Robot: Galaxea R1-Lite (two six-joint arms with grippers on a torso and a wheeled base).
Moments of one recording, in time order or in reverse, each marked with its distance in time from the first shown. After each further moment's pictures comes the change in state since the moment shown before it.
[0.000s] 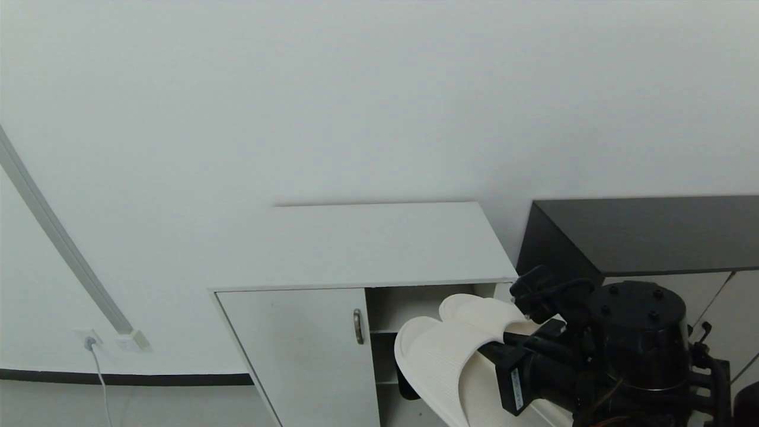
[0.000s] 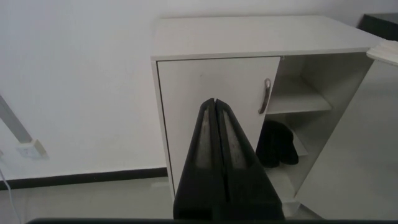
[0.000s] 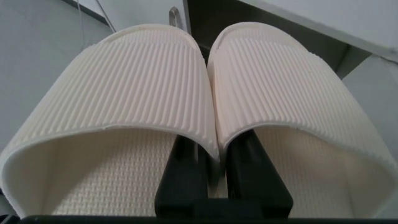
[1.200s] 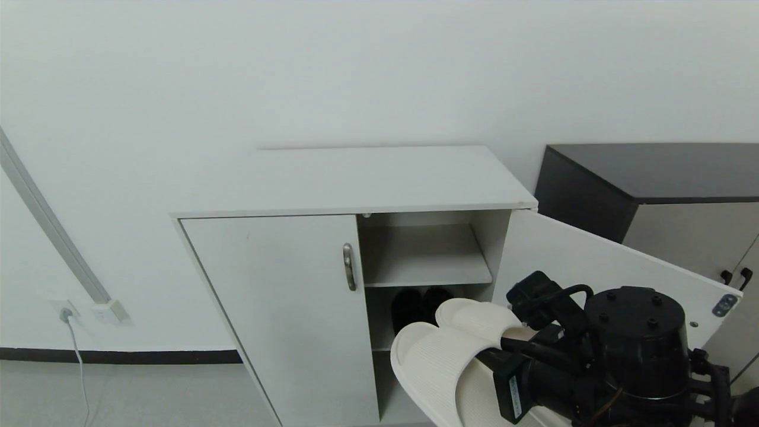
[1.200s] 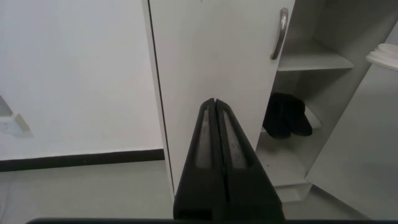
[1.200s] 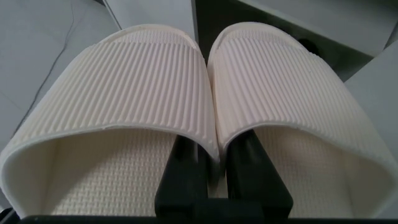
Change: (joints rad) left arm 0.000 0.000 0.000 0.000 0.001 -0.003; right arm 0.020 0.002 0.006 -0.001 -0.002 0.000
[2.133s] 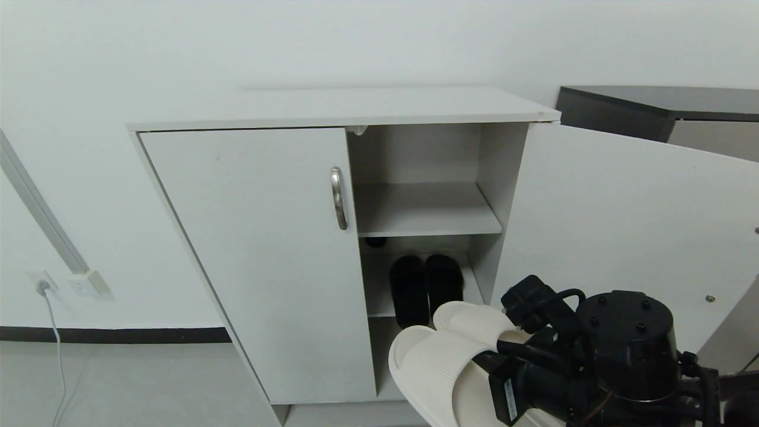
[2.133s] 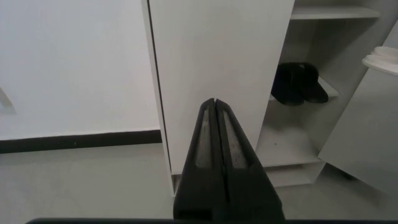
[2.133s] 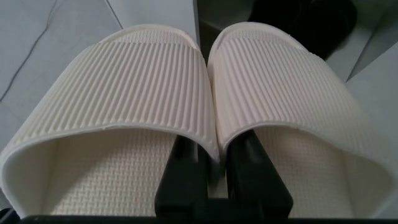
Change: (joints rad) left arm 0.000 0.000 0.000 0.001 0.000 0.000; right arm 0.004 0.024 0.005 -0.022 0.000 0.000
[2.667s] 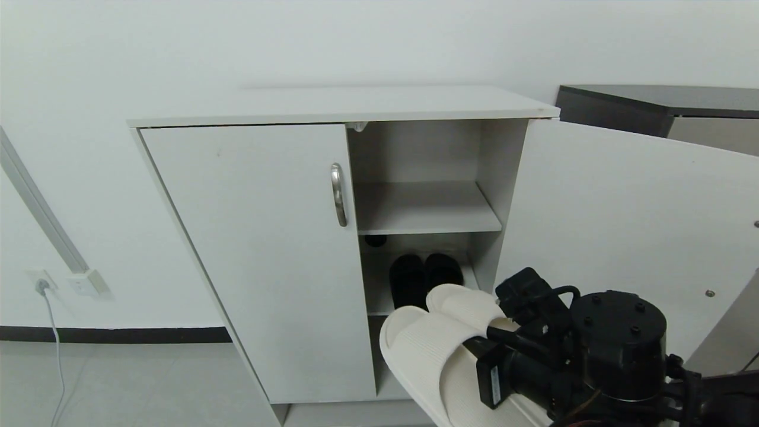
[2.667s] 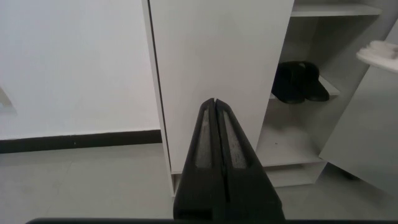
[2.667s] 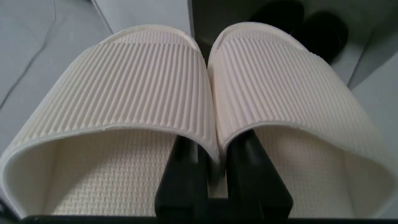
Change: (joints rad) left arm -0.001 0.000 0.000 -0.001 0.000 0.000; right arm 0.002 0.079 0.001 -0.204 -0.060 -0.012
